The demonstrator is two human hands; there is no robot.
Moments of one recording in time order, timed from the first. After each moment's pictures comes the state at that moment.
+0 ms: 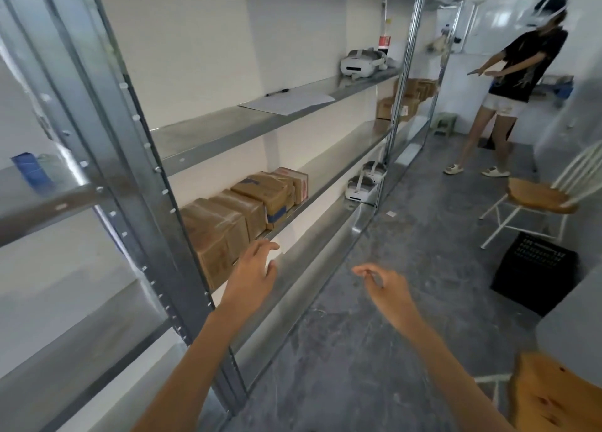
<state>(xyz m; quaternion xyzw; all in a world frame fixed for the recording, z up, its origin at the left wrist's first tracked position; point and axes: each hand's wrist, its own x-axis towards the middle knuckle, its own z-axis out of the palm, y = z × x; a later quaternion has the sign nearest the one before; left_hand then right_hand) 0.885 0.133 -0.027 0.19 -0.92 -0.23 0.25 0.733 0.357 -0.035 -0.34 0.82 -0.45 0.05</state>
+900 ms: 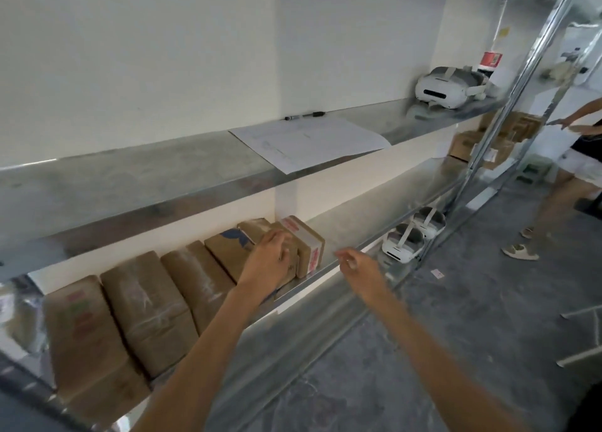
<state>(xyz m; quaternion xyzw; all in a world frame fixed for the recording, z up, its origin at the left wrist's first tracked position) 0.536 -0.081 -0.041 0.32 -0.87 -0.26 0.26 0.379 0.057 -0.032 -0.44 0.80 -0.38 0.14</state>
